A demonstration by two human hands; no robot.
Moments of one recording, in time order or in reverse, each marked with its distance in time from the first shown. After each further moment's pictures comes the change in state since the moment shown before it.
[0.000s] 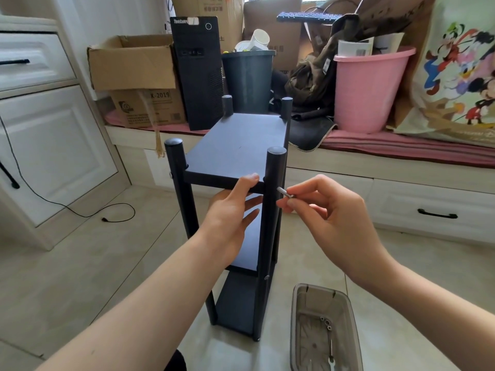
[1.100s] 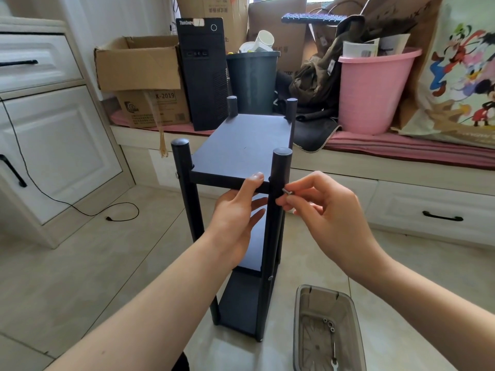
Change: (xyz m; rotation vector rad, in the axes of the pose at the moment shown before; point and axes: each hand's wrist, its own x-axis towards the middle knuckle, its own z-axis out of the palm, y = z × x) left_hand 0.001 -0.004 0.000 -0.044 0.049 0.013; right_hand 0.010 0.004 0.009 -0.032 0.002 0.039
